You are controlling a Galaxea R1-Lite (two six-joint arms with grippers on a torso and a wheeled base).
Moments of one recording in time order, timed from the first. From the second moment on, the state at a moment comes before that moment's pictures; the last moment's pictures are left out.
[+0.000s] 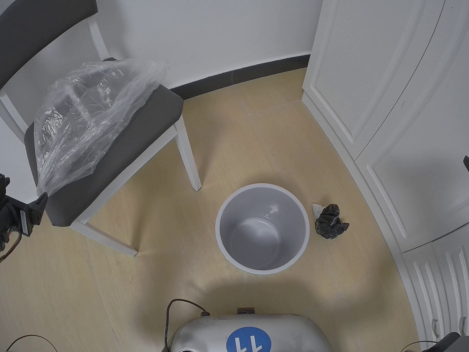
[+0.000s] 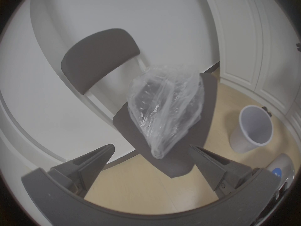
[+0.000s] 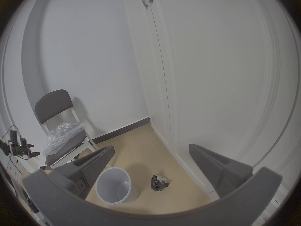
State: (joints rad) left arm 0.11 1.04 -0.47 -0.41 0.12 0.37; right arm 0.00 0.75 -0.52 -0.36 0.02 0.17
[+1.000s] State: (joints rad) left arm 0.21 1.42 -0.59 -0.66 0.05 0.30; right arm 0.00 0.75 -0.52 -0.36 0.03 0.17
